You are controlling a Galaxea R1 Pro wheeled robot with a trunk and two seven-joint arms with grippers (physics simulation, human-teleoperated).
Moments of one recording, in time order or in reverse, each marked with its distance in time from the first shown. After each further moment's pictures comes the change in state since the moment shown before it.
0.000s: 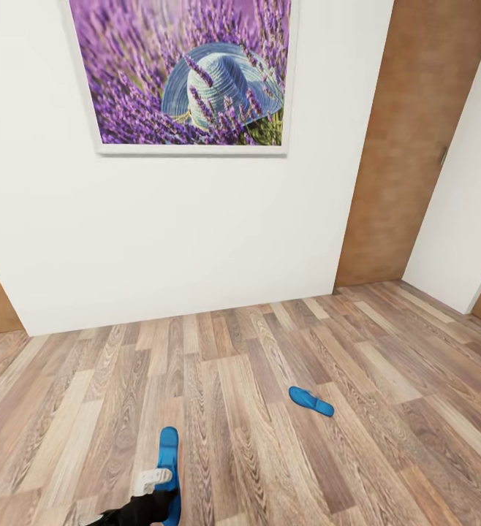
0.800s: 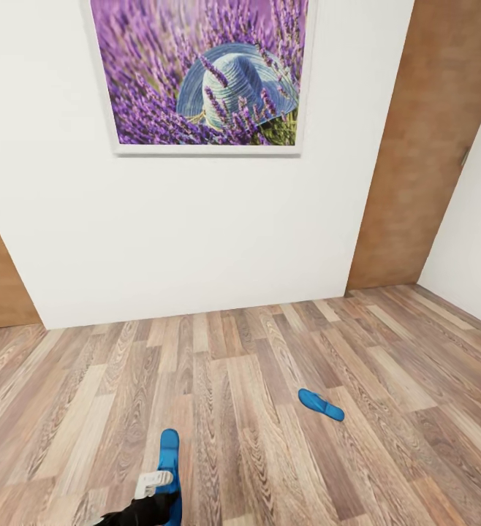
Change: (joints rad) left arm 0.000 -0.005 0.002 0.015 0.004 -0.005 0.003; right arm 0.000 0.000 -0.001 0.000 0.002 0.000 -0.002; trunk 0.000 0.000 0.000
